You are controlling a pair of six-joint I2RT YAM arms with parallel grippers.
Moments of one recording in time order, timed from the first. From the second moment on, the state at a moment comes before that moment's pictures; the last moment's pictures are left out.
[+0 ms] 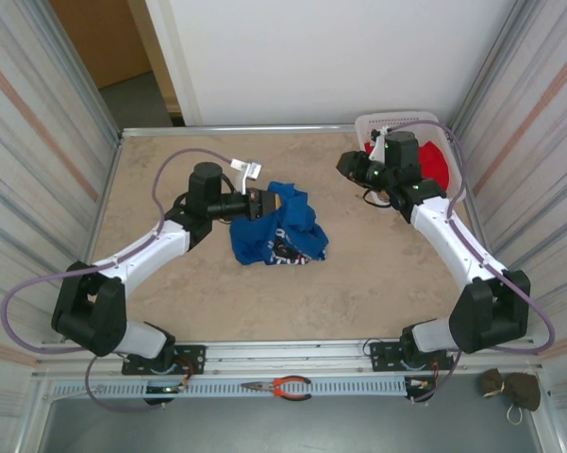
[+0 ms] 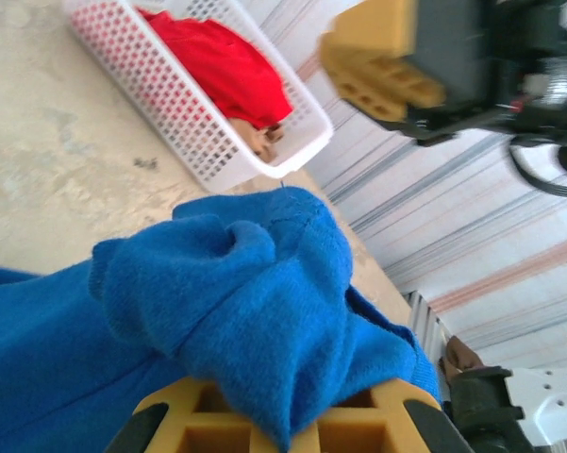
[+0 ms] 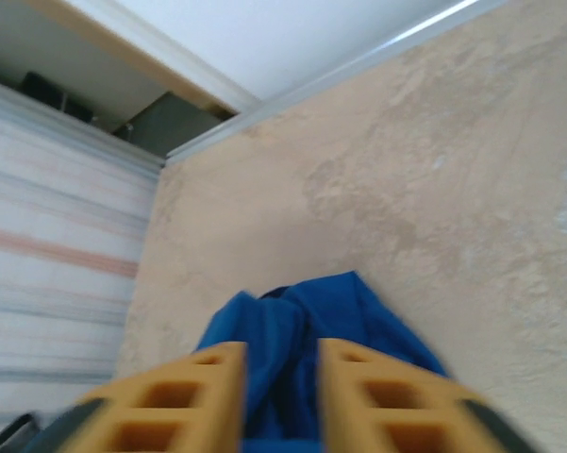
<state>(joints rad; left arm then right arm) -0.48 1.42 0.94 0.11 0.71 -0.50 0.29 1.37 1.18 -0.28 -0.35 0.70</state>
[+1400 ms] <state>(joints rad) -0.44 1.42 0.88 0.05 0.58 -0.51 0.58 1.11 0.96 -0.39 -0.08 0.61</state>
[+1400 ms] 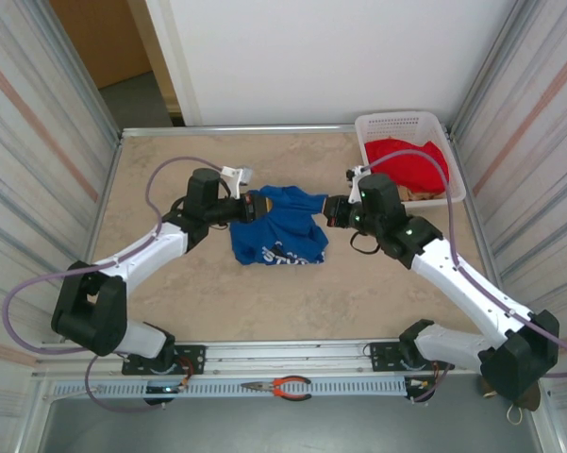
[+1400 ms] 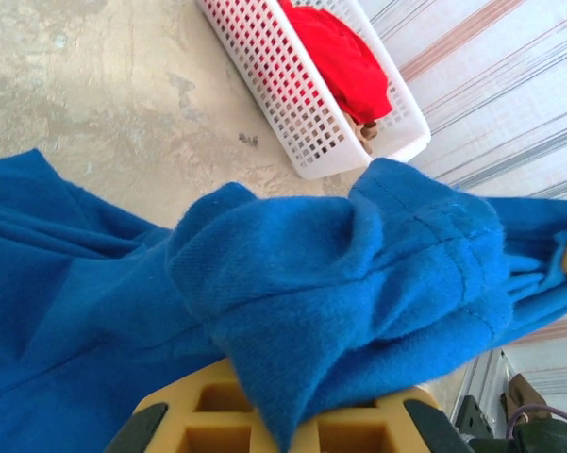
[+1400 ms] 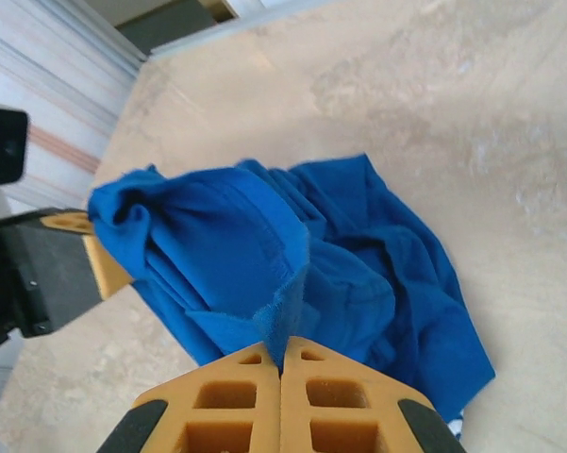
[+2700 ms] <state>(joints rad) -0.64 1.71 1.28 -0.26 0.49 -0.20 0.64 1.07 1.01 -0.40 -0.06 0.54</state>
